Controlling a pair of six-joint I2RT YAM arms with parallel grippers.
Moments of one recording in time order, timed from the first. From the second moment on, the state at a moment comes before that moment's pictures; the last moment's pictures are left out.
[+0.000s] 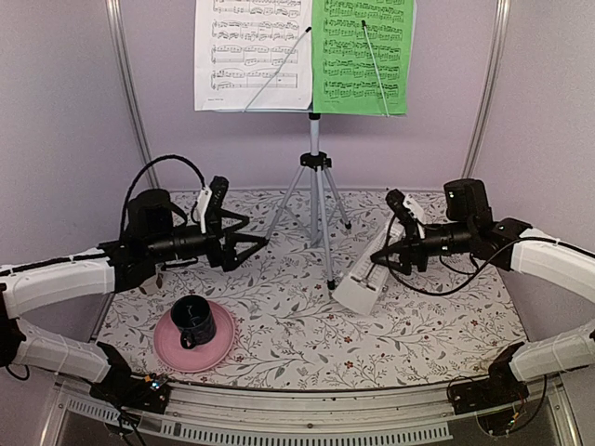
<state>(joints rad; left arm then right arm) -0.61 1.17 0.73 0.28 0.44 -0.16 0.49 1.19 0.86 -0.21 -0.57 -0.20</state>
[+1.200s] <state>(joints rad) -1.19 1.23 0.39 0.57 0.28 0.32 1.02 1.09 0.95 -0.34 -0.60 -0.49</state>
